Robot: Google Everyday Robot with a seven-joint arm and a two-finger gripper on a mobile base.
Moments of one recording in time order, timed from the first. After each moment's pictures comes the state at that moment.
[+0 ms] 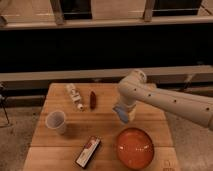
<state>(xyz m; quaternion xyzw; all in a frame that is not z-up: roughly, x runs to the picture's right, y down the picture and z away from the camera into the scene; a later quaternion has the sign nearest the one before) 0.105 0.177 0.761 -0.29 -0.13 -0.32 0.89</state>
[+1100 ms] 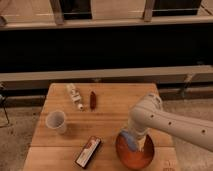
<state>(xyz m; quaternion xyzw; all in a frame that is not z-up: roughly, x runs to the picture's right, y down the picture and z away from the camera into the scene) 0.133 0.279 0.691 -0.33 -0.16 -0.26 0.89</state>
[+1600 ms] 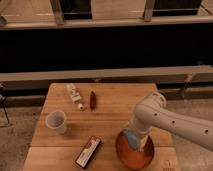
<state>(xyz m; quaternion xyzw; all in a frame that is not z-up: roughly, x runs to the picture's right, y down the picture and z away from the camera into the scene) 0.133 0.272 0.695 -0.33 -0.16 -0.26 0.89</state>
